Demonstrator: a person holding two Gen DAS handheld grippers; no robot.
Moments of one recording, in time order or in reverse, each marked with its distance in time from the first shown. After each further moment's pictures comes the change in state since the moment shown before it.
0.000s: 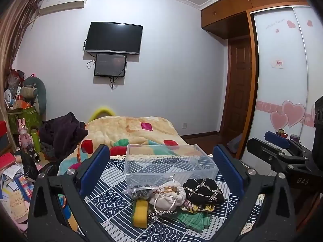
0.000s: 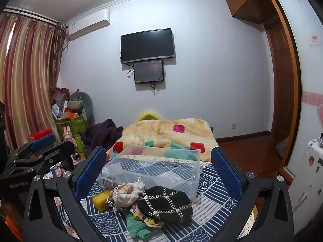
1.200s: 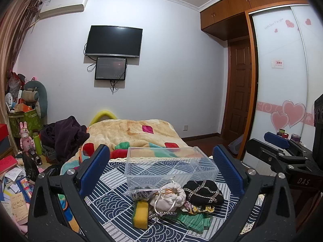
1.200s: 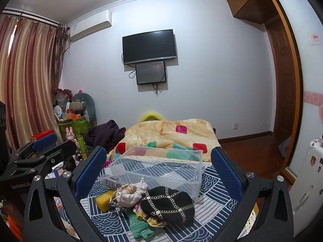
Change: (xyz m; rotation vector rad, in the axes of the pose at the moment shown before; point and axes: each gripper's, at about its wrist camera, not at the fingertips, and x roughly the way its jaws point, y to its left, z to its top) left arm -0.007 -0.004 0.004 0.014 -0.017 0.009; right arm 0.006 0.003 0.003 0.007 0.002 0.016
